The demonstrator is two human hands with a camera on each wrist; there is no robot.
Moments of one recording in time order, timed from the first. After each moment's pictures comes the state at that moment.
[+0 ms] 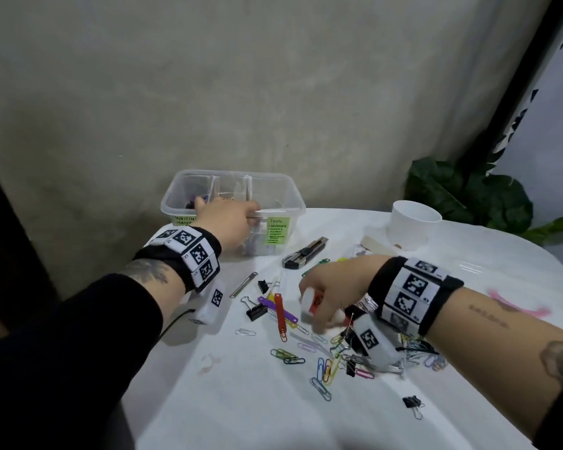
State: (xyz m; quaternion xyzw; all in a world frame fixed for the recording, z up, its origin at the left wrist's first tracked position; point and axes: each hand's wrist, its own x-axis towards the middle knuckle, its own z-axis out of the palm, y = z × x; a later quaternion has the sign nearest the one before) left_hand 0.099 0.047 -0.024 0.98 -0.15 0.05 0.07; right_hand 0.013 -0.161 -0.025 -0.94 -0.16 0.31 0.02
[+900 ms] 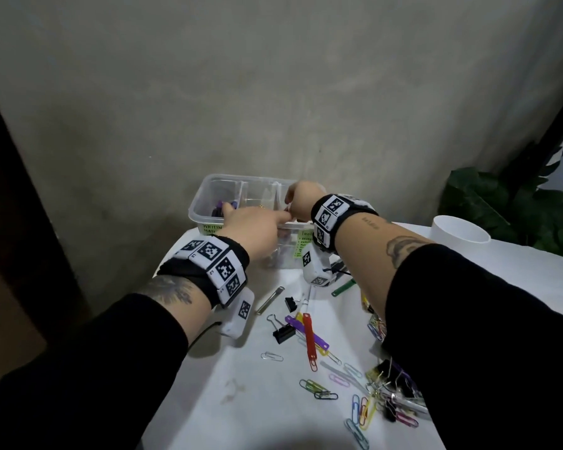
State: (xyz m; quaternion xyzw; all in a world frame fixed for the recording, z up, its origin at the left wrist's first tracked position) left_hand 0.111 0.050 -0.020 0.99 -0.15 0.02 0.06; right_hand 0.203 -0.078 -0.005 -1.00 -0.04 0.01 0.05
